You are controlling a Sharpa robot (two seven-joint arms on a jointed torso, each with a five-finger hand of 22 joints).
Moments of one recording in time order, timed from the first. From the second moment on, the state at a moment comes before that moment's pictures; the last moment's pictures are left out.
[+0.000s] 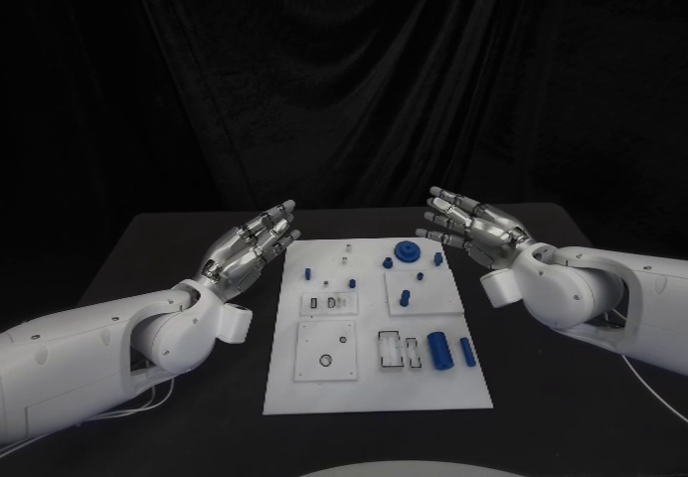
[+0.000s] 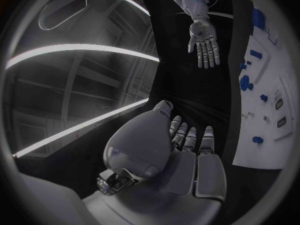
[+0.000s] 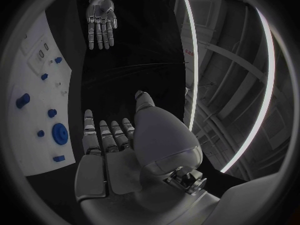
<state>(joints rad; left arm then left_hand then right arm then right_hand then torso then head) 1.16 -0.92 -0.21 1.56 0.03 -0.02 0.68 1.56 0.26 -0.06 0.23 0.62 0.27 0.07 0.08 0.04 0.09 0.06 0.07 0.03 0.00 0.06 0.00 0.00 0.17 0.01 0.18 0.00 0.01 1.29 -0.98 -0.25 1.61 0.15 -0.16 0.42 1.48 0.18 -0.24 0.19 0.51 0.16 0.01 0.15 0.04 0.08 0.07 0.20 0.04 0.14 0.13 0.13 0.06 0.17 0.35 0.26 0.18 0.08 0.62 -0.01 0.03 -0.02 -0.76</state>
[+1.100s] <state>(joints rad) 1.20 -1.00 -0.21 1.61 -0.01 -0.06 0.68 1.58 0.23 -0.02 0.24 0.63 0.32 0.08 0.09 0.04 0.12 0.09 0.13 0.03 0.03 0.09 0.02 0.01 0.17 0.03 0.20 0.01 0.01 1.47 -0.92 -0.25 1.55 -1.36 -0.21 -0.03 1.53 0.05 0.01 0.05 0.26 0.65 0.04 0.25 0.11 0.61 0.07 0.50 0.07 1.17 -0.01 0.93 0.43 0.17 1.21 0.08 0.87 0.58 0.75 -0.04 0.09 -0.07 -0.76</state>
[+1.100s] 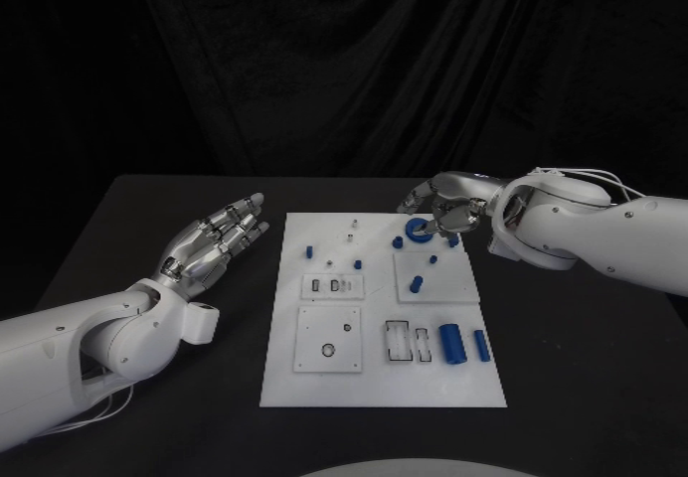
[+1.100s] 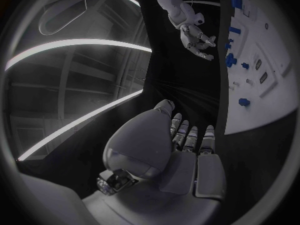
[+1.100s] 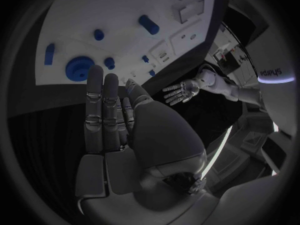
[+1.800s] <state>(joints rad) 1.21 -1.00 -0.21 1.63 -0.01 -0.06 0.68 1.59 0.23 0.00 0.24 0.64 0.32 0.08 0.09 0.04 0.11 0.10 0.13 0.03 0.03 0.09 0.02 0.01 0.17 0.03 0.21 0.01 0.01 1.47 -0.91 -0.25 1.55 -1.69 -0.23 -0.12 1.48 0.00 0.07 0.08 0.27 0.66 0.02 0.22 0.14 0.66 0.06 0.47 0.07 1.33 -0.04 1.25 0.84 0.12 1.32 0.07 1.30 1.14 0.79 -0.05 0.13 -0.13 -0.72</state>
